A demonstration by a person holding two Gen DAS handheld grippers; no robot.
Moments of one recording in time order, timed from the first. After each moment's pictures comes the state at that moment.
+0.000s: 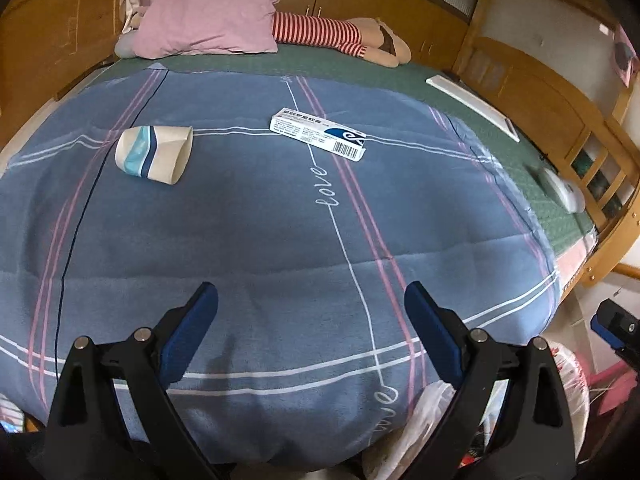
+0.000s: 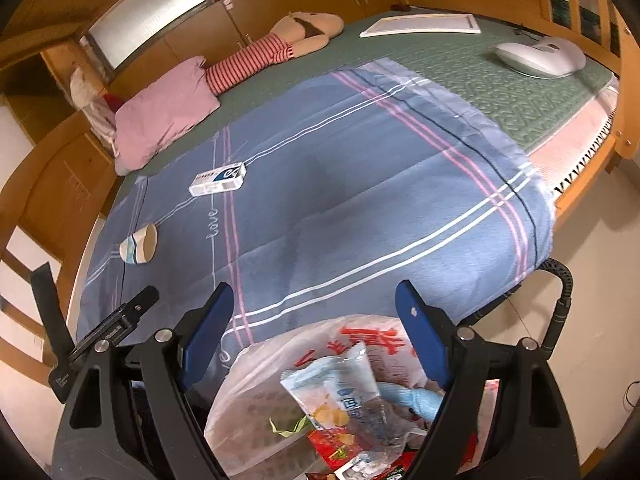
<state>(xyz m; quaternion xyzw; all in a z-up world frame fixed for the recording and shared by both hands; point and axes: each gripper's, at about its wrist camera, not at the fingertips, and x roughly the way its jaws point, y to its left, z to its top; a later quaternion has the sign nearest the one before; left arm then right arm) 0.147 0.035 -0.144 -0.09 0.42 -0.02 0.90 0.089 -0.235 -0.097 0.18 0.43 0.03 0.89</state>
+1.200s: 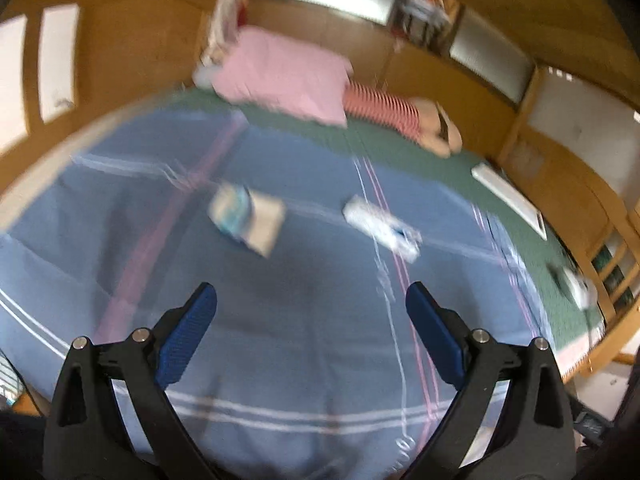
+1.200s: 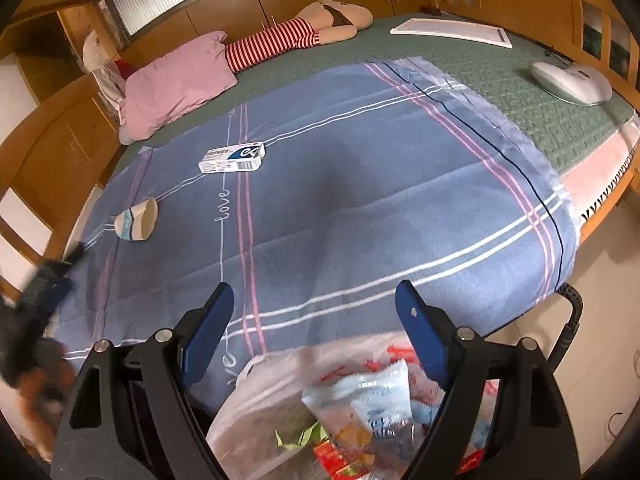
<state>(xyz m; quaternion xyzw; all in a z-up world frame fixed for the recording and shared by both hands) 0.113 0.131 -0.074 -0.17 0.31 0.09 0.93 0.124 -0.191 -0.112 0.13 0.44 0.05 0.89</state>
